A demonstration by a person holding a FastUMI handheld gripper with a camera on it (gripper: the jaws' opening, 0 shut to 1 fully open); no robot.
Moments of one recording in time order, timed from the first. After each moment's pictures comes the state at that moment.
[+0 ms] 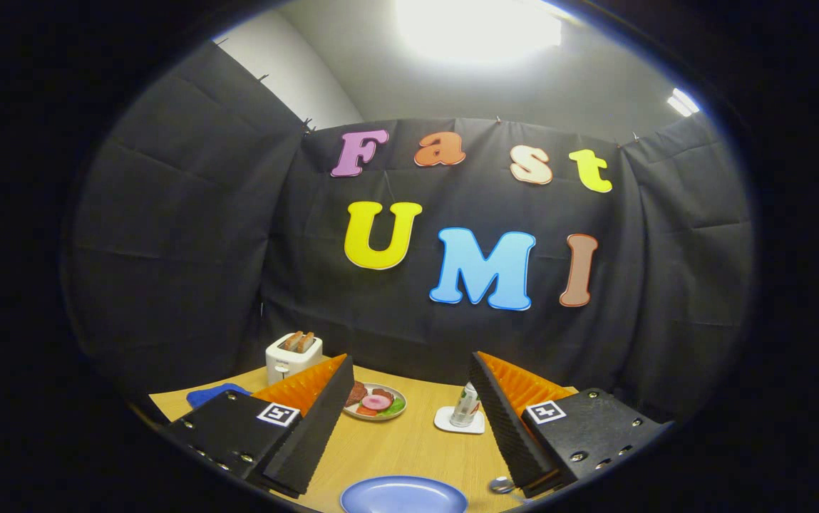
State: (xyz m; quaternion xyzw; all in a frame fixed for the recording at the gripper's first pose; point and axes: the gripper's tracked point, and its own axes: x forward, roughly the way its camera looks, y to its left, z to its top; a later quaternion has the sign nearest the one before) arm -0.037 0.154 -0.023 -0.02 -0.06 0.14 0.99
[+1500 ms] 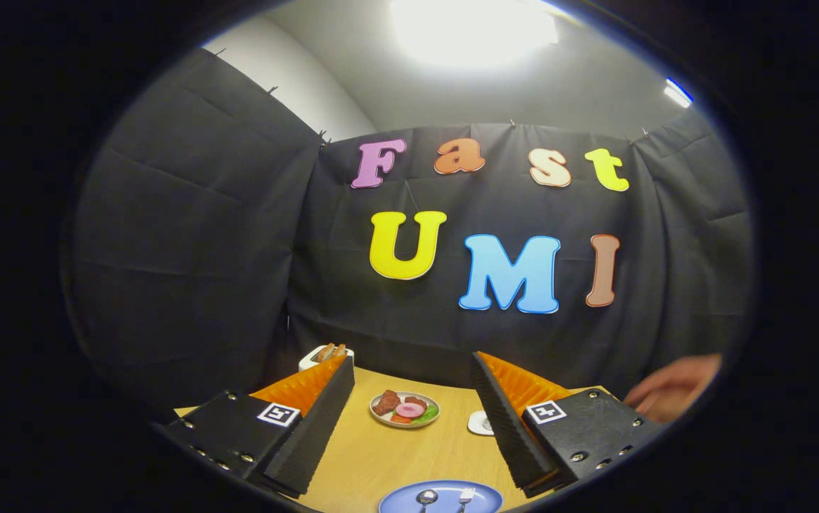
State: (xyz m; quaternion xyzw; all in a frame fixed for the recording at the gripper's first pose) arm -0.048 0.179 -0.017 -0.01 -0.08 0.16 0.98
